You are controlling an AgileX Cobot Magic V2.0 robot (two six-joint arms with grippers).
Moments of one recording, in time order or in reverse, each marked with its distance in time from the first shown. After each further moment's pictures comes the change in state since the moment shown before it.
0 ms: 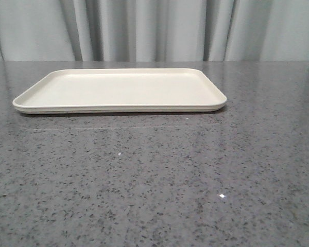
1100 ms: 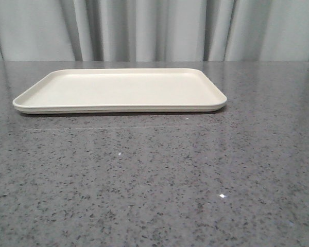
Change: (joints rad) left arm 0.000 0.000 0.000 0.000 -0.054 0.000; right arm 0.000 0.000 0.000 0.000 0.000 0.000
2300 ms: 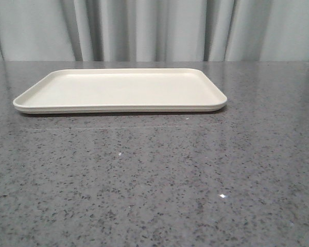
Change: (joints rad) left arm 0.000 0.000 0.000 0.000 -0.051 0.000; right arm 0.000 0.000 0.000 0.128 -0.039 0.000
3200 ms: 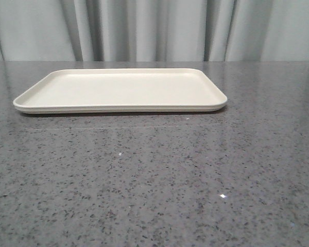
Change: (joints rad) left arm 0.000 0.000 0.000 -0.028 0.020 0.000; right arm 0.000 0.000 0.000 0.044 -0.014 -0.002
